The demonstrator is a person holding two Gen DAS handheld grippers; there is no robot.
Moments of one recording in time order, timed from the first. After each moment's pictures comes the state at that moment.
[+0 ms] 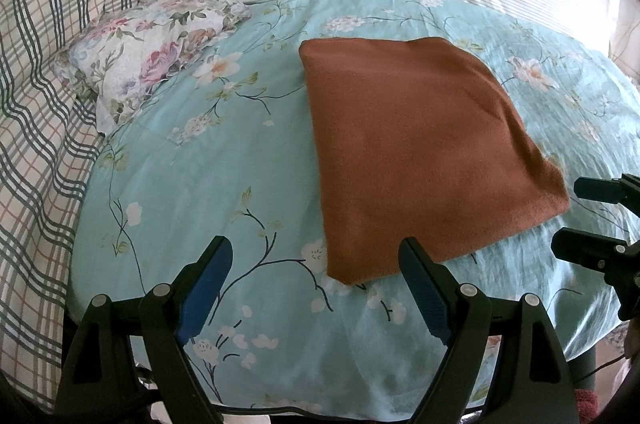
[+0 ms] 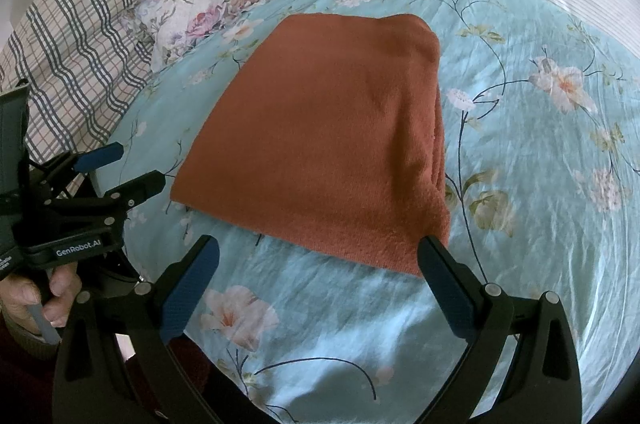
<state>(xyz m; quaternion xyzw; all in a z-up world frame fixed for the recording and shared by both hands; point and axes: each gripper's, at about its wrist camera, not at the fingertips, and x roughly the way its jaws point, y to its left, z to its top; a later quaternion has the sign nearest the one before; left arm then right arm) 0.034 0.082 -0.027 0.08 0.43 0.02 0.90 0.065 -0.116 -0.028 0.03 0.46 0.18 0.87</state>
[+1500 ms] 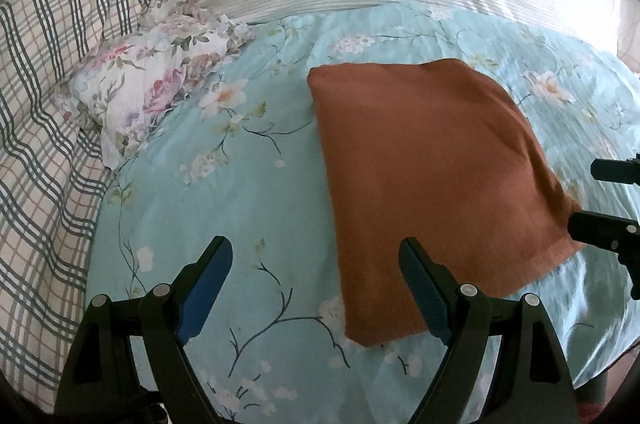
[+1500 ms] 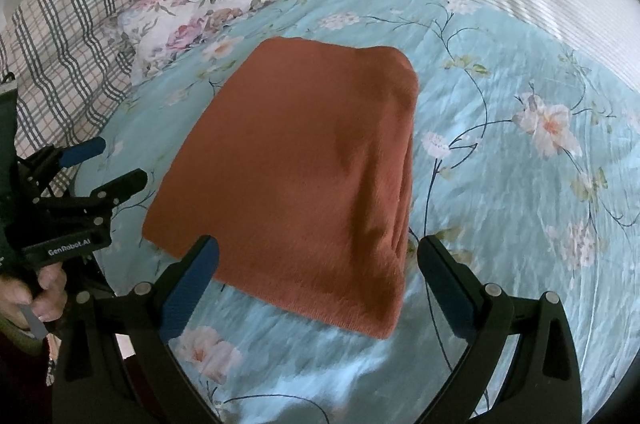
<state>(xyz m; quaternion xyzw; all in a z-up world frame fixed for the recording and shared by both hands) 0.070 0.077 -0.013 0.10 0.41 0.04 0.91 0.110 -0.133 -0.011 0.00 0.45 0.17 0.88</state>
